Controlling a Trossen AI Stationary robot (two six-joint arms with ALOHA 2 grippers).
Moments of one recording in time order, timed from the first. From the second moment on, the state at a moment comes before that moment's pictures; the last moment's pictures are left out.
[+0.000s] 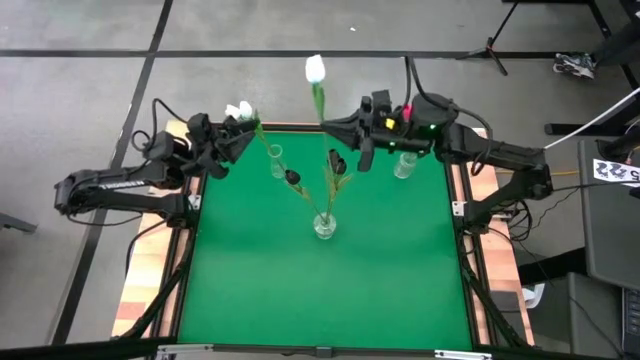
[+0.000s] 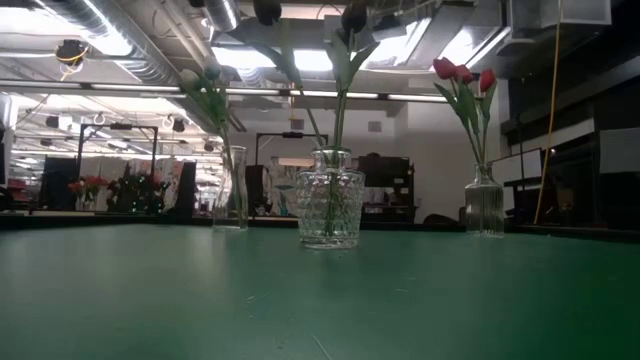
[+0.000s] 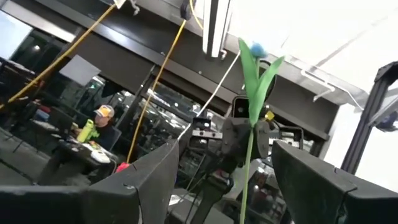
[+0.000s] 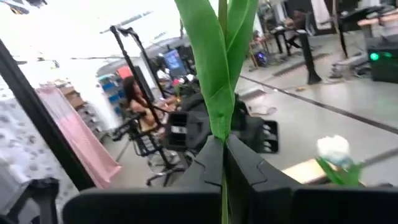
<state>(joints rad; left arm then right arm) 0.25 0.80 0.66 0.65 -0.05 -0.55 -0.10 1.49 1.72 -0.12 -0.03 0.39</state>
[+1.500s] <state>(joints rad) 0.25 1.03 0.88 0.64 0.13 -0.49 -0.09 1.62 1.81 -0.04 -0.14 0.41</state>
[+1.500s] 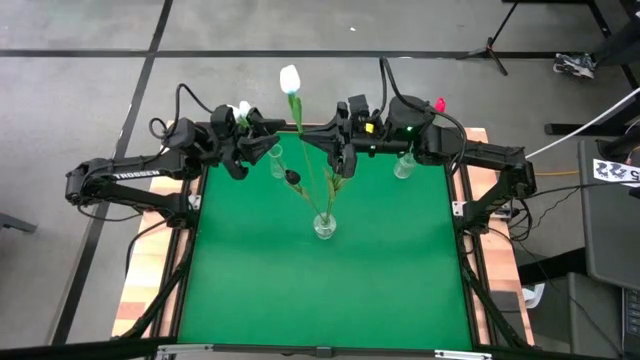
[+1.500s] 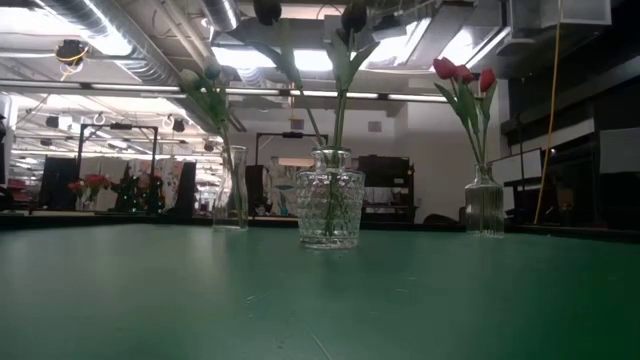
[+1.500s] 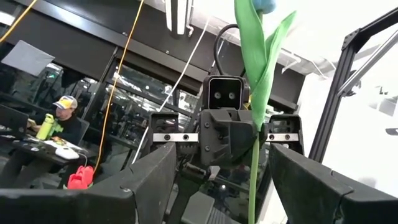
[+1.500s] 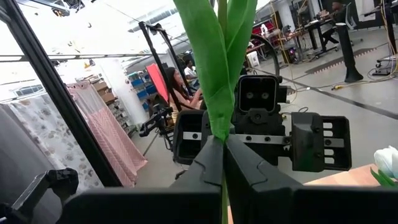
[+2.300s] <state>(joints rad) 0.25 1.10 0.88 0.69 0.10 -0.47 -0.09 1.62 1.81 -0.04 -0.14 0.40</state>
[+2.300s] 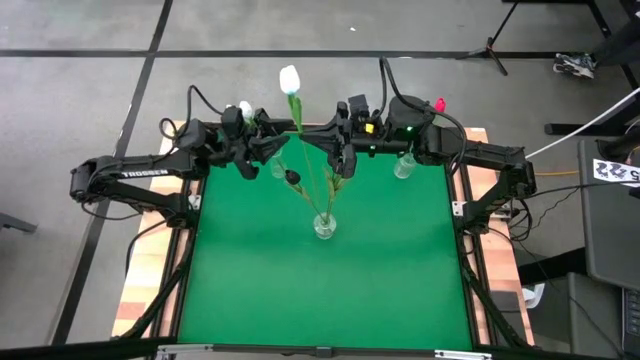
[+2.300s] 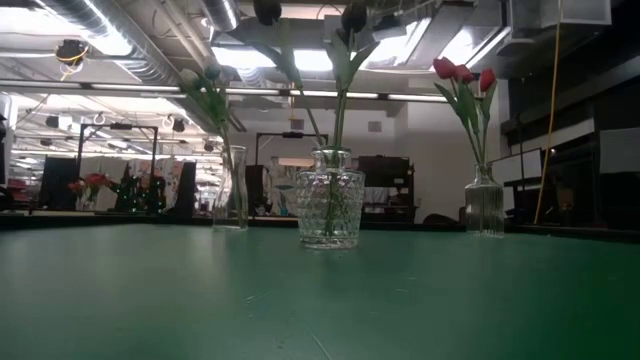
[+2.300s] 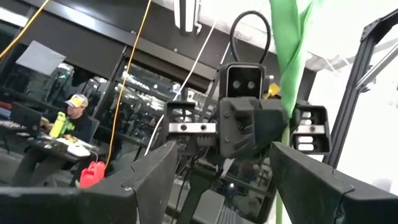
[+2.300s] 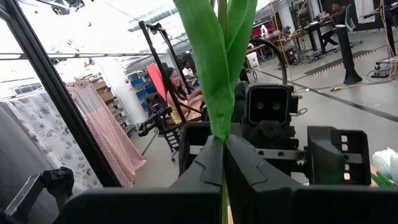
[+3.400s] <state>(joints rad) 0.25 1.10 0.88 0.73 0.10 -0.48 -0.09 1.62 1.81 -0.05 -0.15 0.37</state>
